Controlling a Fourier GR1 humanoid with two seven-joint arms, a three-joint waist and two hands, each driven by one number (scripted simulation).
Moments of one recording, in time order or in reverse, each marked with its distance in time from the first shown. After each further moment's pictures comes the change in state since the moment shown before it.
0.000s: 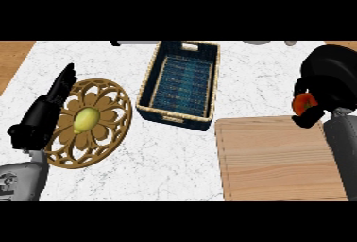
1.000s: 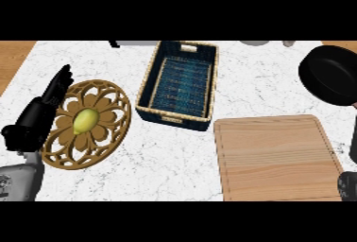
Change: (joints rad) left arm 0.012 0.013 0.017 -0.009 0.010 -0.020 0.013; right arm -0.569 0.103 -0.268 -0.246 -0.497 0.126 0.217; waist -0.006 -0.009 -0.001
